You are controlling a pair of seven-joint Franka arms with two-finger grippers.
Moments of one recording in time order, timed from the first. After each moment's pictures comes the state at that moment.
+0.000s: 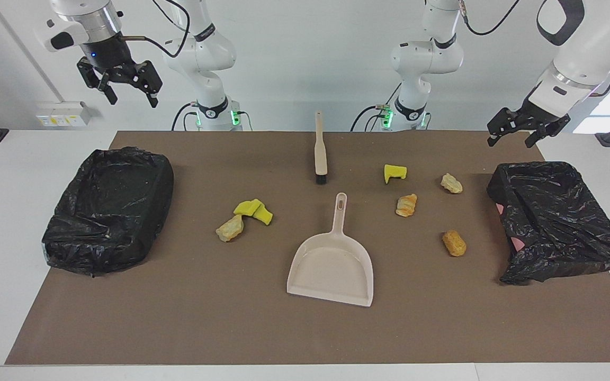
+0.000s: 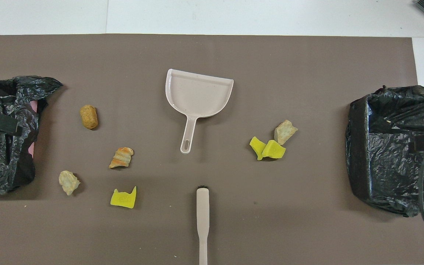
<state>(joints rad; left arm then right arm) -0.07 -0.01 0.08 -1.58 -0.04 1.50 0.08 0.03 -0.15 -0.05 -1.58 -0.01 1.42 0.10</state>
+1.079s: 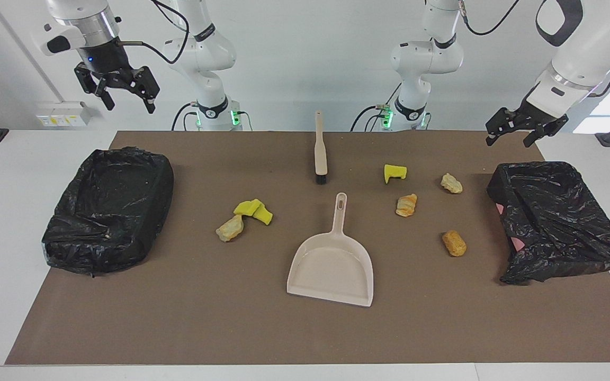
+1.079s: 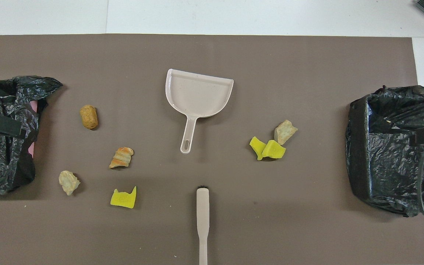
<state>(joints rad) -0.07 -0.01 0.08 -1.61 -0.04 1.50 0.08 0.02 -0.15 -0.06 -1.60 -0.01 1.48 0.09</state>
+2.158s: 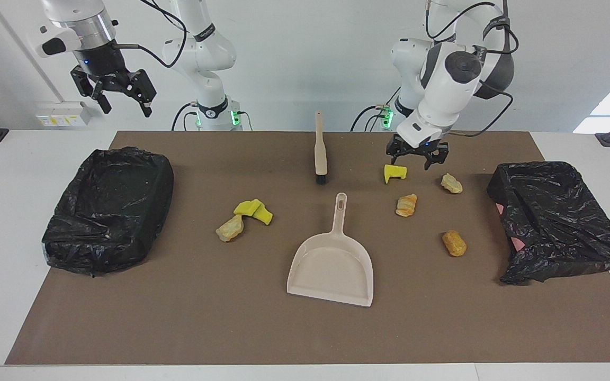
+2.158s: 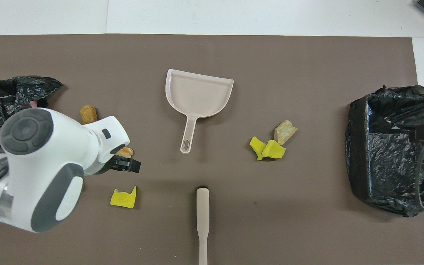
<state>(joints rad) -0.47 -0.12 0.05 -2.12 -0.04 1.93 -0.13 0.01 -0.15 -0.06 -1.62 -0.01 1.51 0.09</state>
